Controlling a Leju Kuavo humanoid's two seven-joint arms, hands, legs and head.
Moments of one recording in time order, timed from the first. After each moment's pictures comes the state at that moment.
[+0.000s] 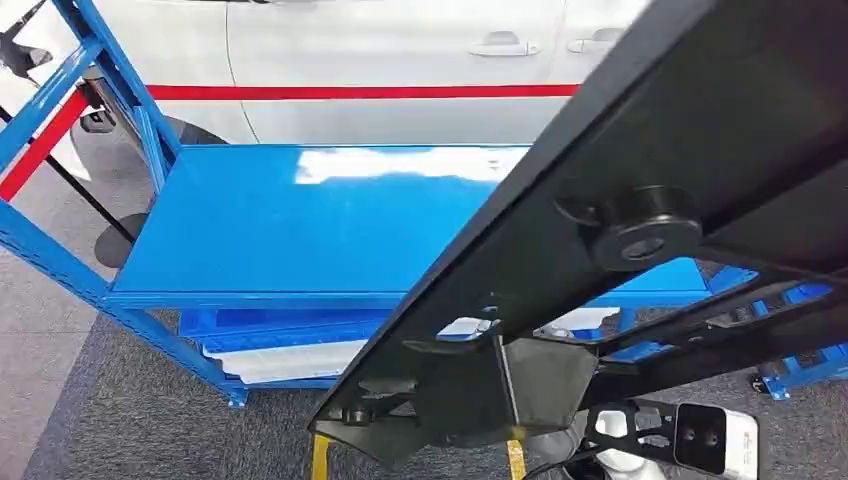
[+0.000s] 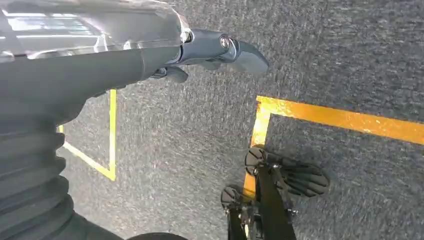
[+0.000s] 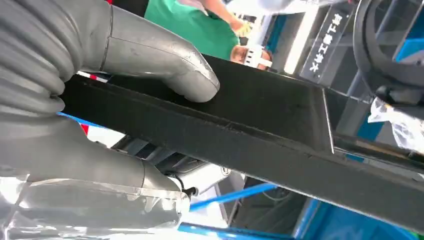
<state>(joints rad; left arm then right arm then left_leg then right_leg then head) -0.09 -0.02 1.33 -0.22 -0.95 -0.07 -0.14 -0.15 -0.10 0.48 -1.93 -0.30 0.52 -0.70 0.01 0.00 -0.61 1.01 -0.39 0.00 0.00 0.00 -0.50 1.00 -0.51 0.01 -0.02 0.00</state>
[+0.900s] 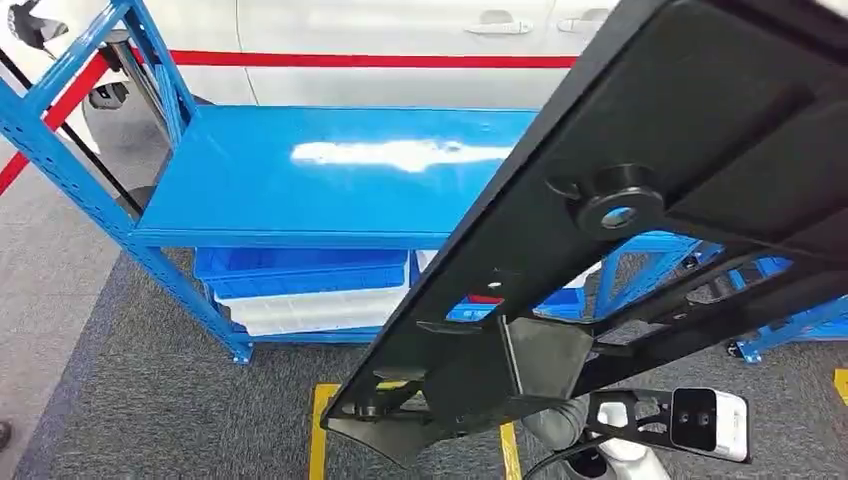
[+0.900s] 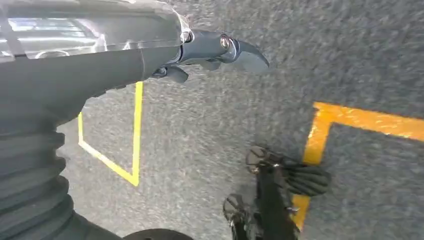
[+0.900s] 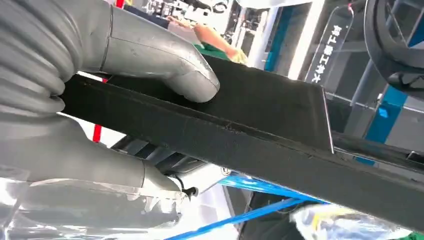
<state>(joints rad) -0.10 -0.03 1.34 -0.22 -0.96 -0.05 -0.11 -0.15 -0.10 0.43 -1.88 -0.32 0.57 -0.70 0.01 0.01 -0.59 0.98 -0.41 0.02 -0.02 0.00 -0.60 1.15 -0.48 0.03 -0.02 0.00</state>
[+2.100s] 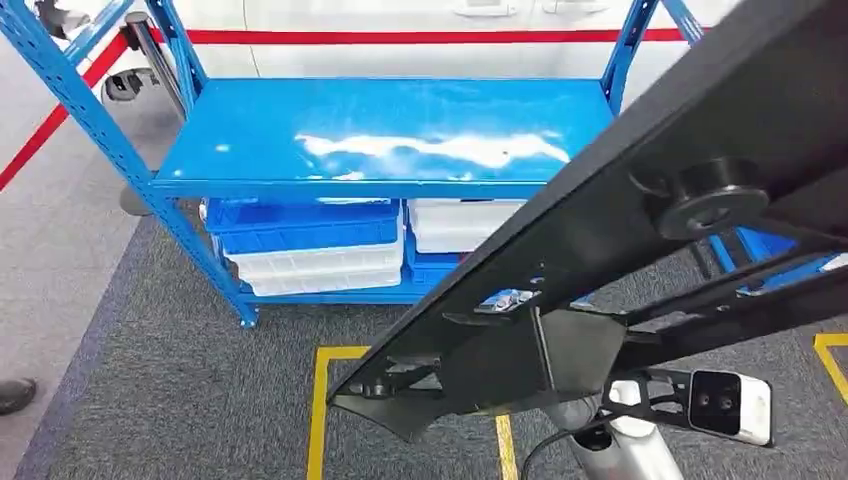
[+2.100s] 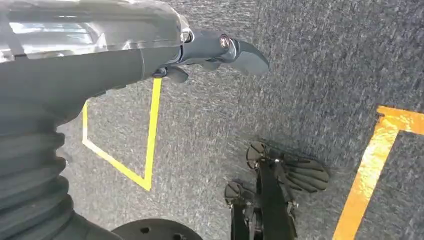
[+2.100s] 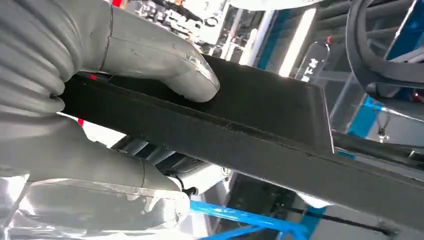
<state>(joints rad) -0.10 -0.06 1.35 -0.22 -0.95 -0.02 -0.11 -0.20 -0.06 0.34 -1.86 -0.31 0.68 -0.70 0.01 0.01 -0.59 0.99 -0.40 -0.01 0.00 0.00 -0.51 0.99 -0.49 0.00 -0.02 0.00</state>
